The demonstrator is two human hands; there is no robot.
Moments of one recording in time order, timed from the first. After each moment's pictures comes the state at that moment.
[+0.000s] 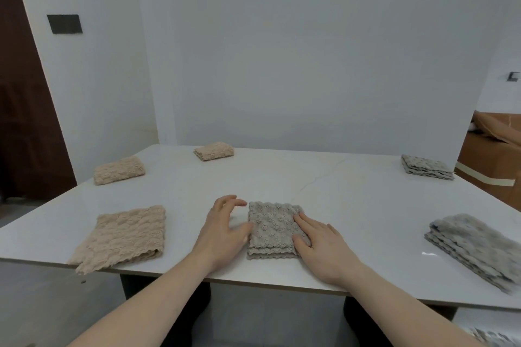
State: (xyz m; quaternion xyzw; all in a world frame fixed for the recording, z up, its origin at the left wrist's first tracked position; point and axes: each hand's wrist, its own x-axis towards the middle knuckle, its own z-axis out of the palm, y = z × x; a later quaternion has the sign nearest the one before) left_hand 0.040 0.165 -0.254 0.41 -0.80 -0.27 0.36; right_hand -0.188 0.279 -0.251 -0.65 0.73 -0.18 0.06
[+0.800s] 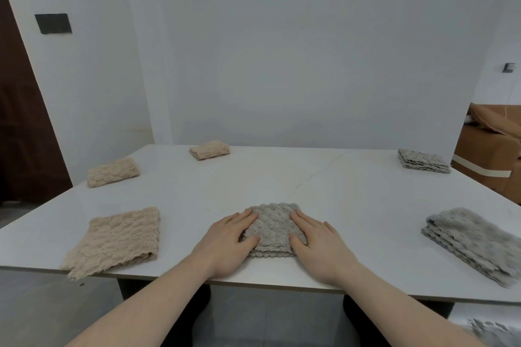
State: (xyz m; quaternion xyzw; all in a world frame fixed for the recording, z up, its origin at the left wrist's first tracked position) left_hand 0.029 0.166 -0.257 0.40 -0.89 -0.15 0.14; right_hand -0.188 0.280 -0.252 -0.65 0.73 -0.20 0.06
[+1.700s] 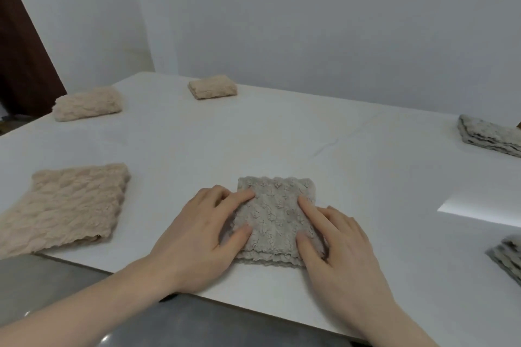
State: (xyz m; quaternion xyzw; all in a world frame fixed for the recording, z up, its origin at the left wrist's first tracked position) left_hand 0.034 0.178 -0.252 0.41 -0.88 -0.14 0.20; right_hand -0.194 0.280 -0.252 -0.63 0.73 -0.26 0.09
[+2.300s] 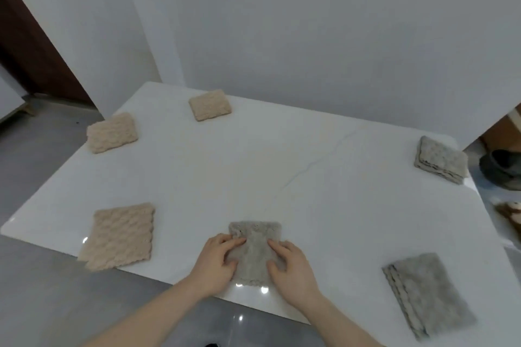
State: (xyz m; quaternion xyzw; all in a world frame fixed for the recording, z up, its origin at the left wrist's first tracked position) left_hand -0.005 0.203 -0.181 0.54 -0.74 -0.40 0.07; right_hand -0.213 0.273 -0.187 -0.55 0.73 -0.18 0.36
